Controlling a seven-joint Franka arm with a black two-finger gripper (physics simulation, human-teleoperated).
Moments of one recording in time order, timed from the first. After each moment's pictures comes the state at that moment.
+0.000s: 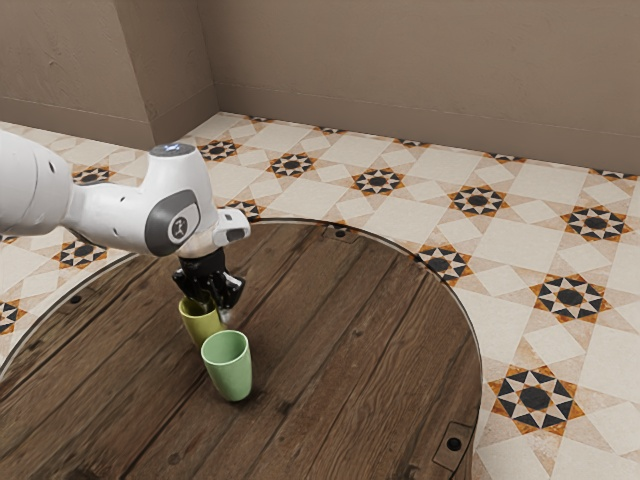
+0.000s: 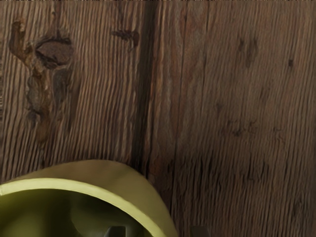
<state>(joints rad) -0.21 0.21 0.25 -2.13 -0.08 2.32 -0.03</state>
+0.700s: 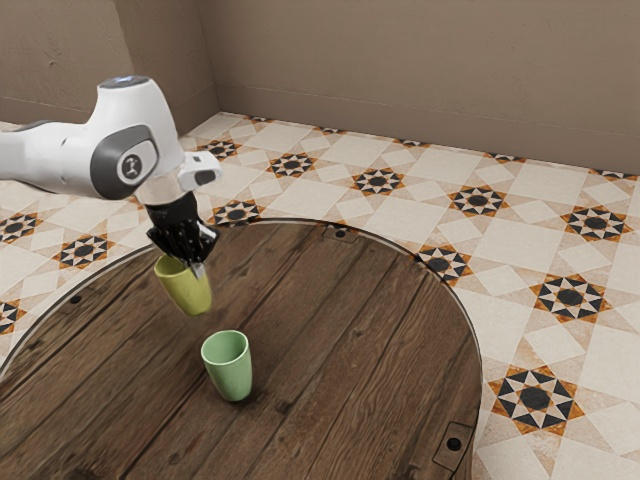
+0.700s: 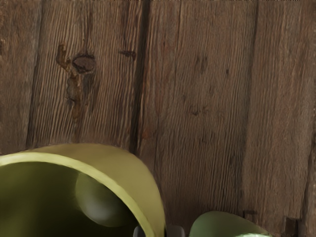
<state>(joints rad) -0.17 -0.09 0.21 -2.13 -0.03 2.09 -0.06</state>
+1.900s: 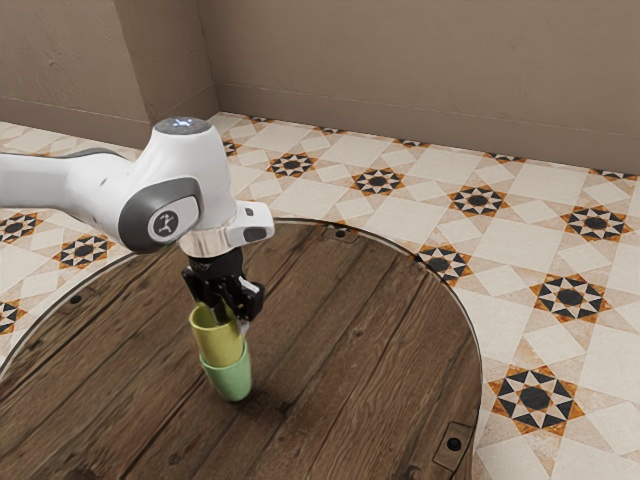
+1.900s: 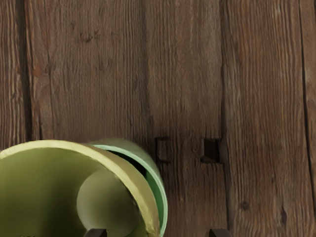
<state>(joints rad) -0.21 -0.14 0.01 -2.29 0.01 2.14 -0.18</state>
